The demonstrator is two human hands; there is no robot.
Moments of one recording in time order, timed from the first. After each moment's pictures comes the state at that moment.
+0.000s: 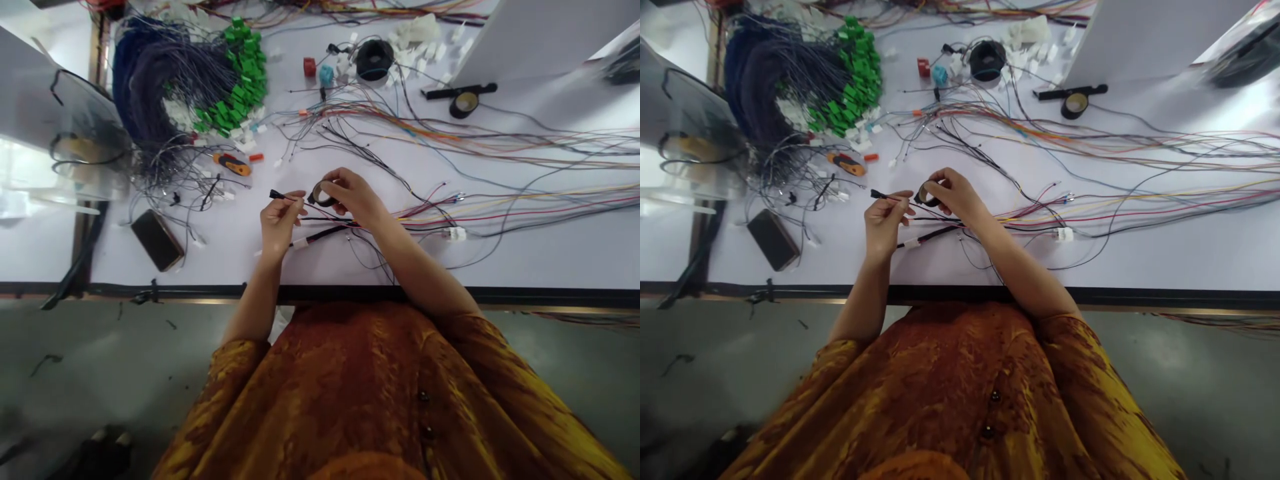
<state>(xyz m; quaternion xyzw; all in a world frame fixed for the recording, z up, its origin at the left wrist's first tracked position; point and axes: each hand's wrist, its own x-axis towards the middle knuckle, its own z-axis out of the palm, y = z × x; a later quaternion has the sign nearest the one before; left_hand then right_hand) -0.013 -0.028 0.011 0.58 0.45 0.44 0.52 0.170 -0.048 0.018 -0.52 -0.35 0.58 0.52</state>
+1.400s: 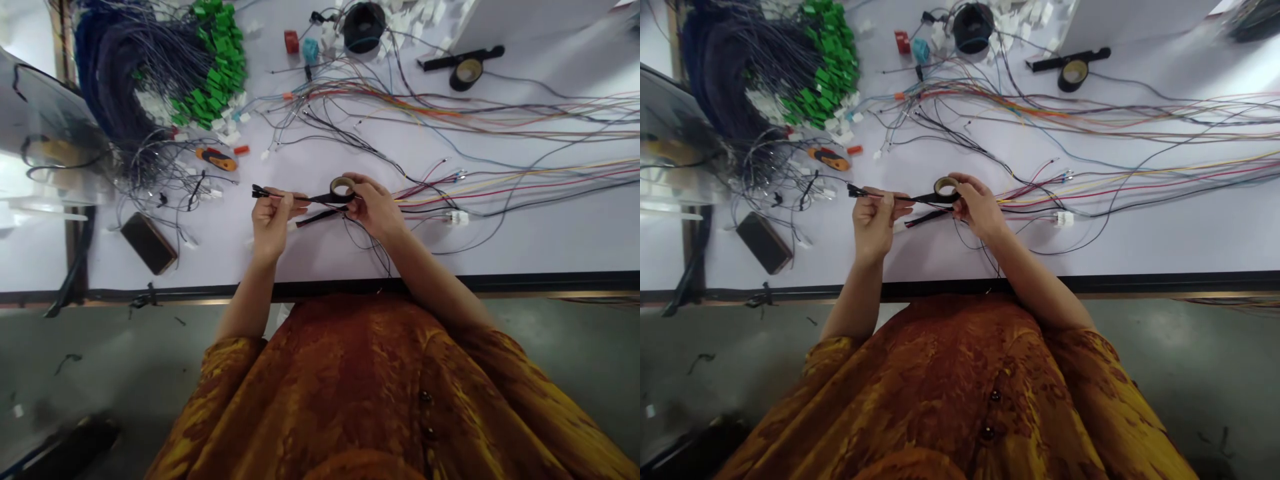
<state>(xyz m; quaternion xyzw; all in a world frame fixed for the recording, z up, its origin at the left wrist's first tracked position) -0.011 -0.035 0.016 0.58 0.44 0.41 0.55 0.187 -0.095 0.003 -0.48 -0.10 0.62 0.62</state>
